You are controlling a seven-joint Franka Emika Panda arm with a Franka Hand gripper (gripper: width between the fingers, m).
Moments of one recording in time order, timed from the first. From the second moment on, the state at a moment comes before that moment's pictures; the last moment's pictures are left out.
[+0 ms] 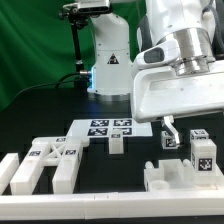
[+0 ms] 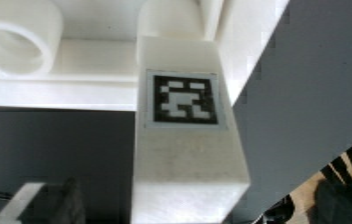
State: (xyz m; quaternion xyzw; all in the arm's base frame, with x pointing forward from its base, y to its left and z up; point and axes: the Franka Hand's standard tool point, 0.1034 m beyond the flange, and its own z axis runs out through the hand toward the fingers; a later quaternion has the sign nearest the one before) arm 0.632 0.121 0.094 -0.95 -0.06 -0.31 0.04
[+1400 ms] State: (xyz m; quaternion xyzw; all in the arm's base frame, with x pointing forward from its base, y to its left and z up) arm 0.651 0.111 0.085 -1.00 0.05 0.04 0.06
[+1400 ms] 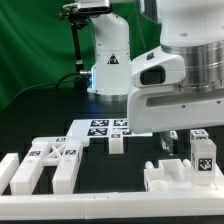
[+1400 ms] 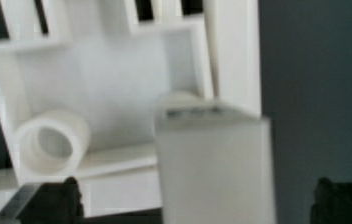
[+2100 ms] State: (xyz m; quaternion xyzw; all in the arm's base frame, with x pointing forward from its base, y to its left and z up) arm 0.651 0.113 0.083 -0.97 0.24 0.05 0.05
